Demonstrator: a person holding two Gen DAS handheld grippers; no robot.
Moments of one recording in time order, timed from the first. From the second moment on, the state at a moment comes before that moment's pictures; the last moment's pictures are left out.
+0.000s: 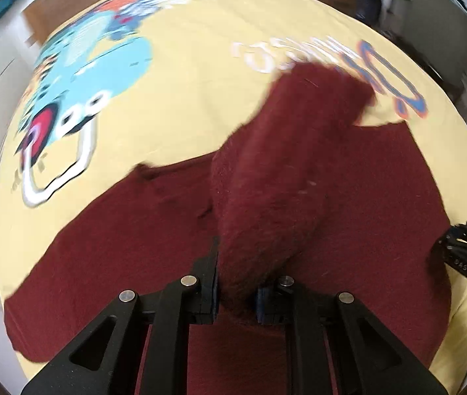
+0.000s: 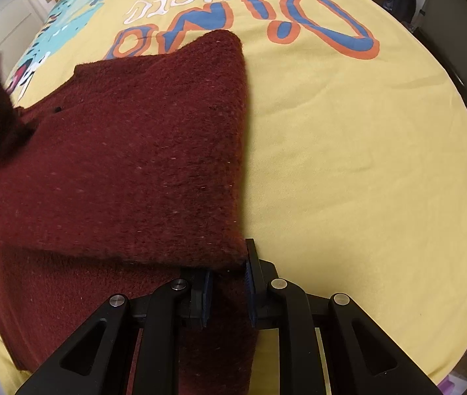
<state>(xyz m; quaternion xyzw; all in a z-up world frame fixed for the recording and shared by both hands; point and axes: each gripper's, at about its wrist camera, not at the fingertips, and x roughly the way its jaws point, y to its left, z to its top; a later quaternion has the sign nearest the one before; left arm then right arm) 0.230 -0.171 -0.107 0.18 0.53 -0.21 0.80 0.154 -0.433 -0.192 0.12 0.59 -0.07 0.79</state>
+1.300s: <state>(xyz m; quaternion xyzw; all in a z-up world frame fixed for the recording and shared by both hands) 0.275 -0.029 -0.152 0.01 0.64 -0.11 0.76 0.120 -0.436 -0.160 0.07 0.60 -0.10 0.79</state>
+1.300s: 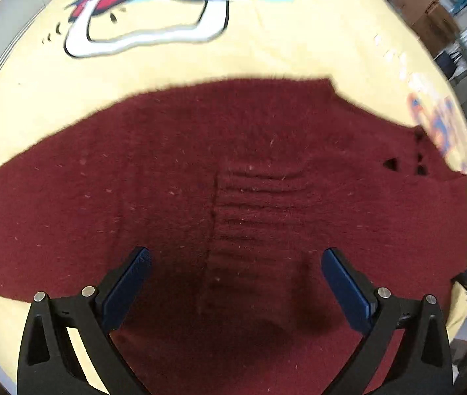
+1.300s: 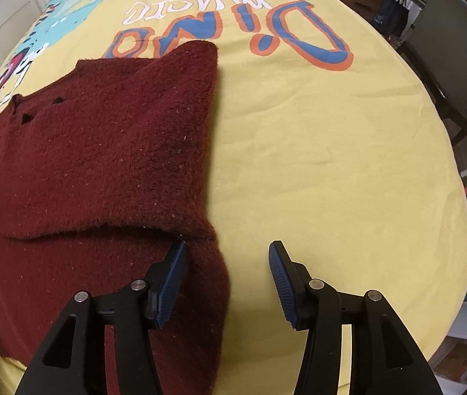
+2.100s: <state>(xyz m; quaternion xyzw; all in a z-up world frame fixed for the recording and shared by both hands) 0.236 -0.029 -0.108 0.05 0.57 -0.15 0.81 0.164 -0.440 -0.133 0.11 0.56 -0.09 0.81</state>
